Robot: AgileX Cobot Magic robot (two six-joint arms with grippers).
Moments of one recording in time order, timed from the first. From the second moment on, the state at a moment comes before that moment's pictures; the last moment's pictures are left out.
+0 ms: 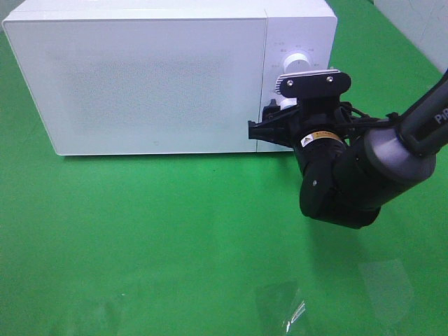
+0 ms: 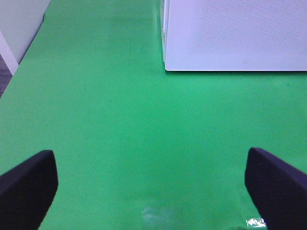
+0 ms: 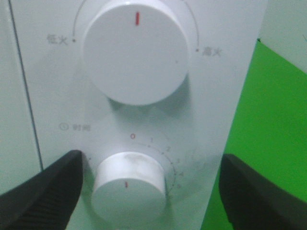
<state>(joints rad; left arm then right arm) 0.03 -0.01 -0.52 -0.06 1.09 0.05 0.64 2.09 -0.81 0.71 -1.21 -0.27</state>
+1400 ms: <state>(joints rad) 0.03 -0.01 -0.52 -0.06 1.09 0.05 0.64 2.13 -0.83 0.70 -1.19 -0.27</state>
